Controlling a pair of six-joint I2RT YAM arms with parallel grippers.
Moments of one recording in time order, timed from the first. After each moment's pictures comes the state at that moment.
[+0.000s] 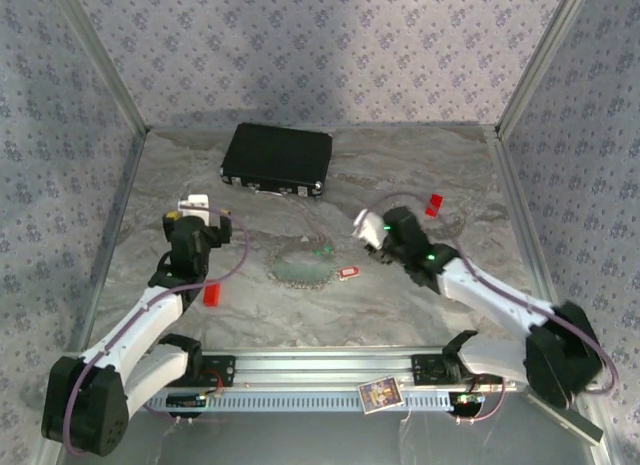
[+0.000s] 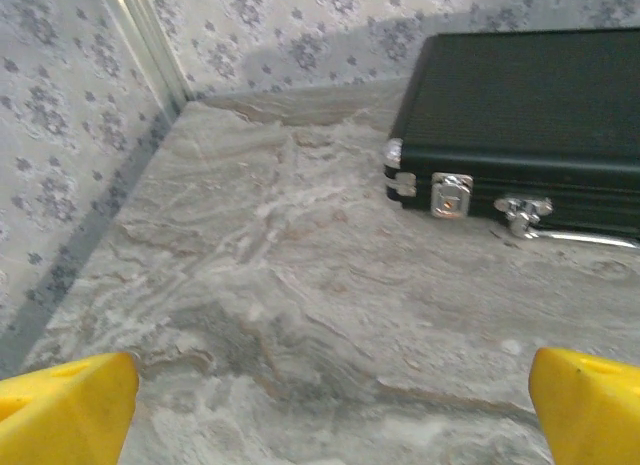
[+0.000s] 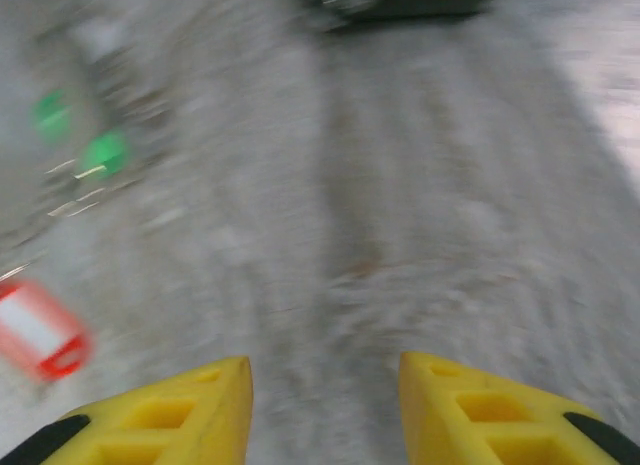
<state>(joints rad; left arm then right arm) -0.27 0.93 0.43 0.14 -0.43 -0.02 0.56 1.11 0.63 -0.13 0.16 -0.51</state>
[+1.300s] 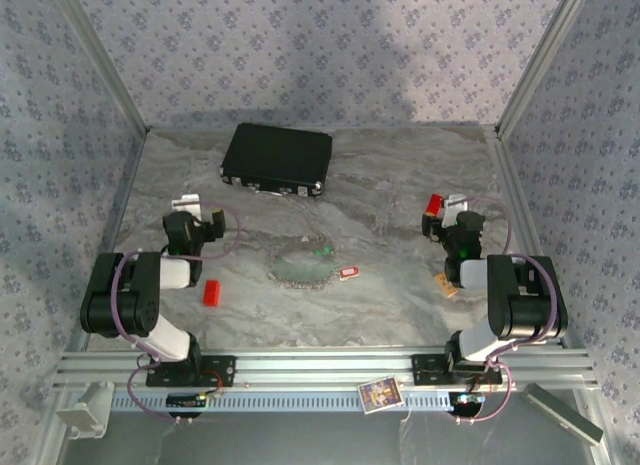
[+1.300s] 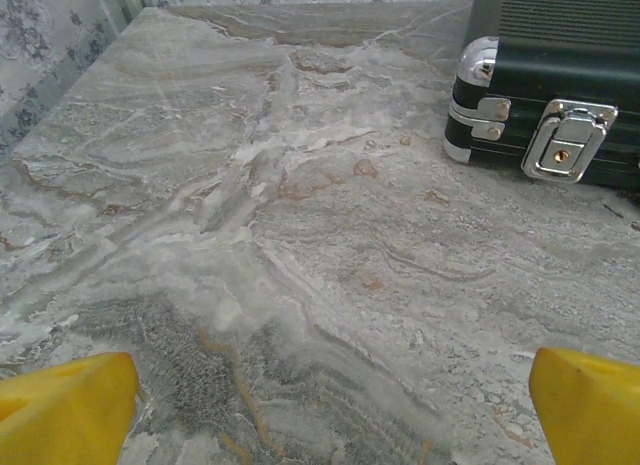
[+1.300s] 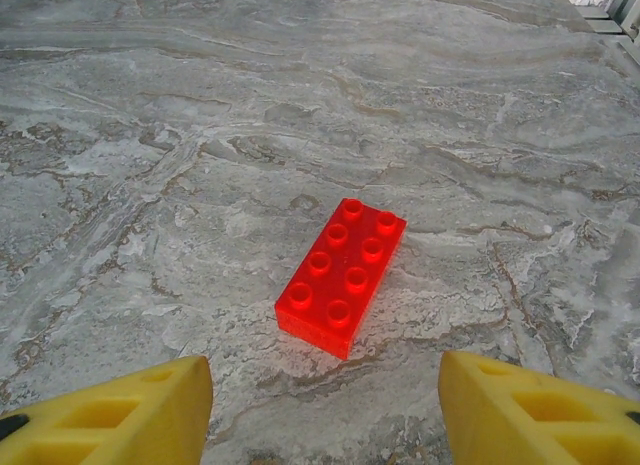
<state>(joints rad) -0.01 1.54 0.40 0.74 -0.13 -0.03 -0.05 1.51 0.38 0.72 -0.07 -0.05</state>
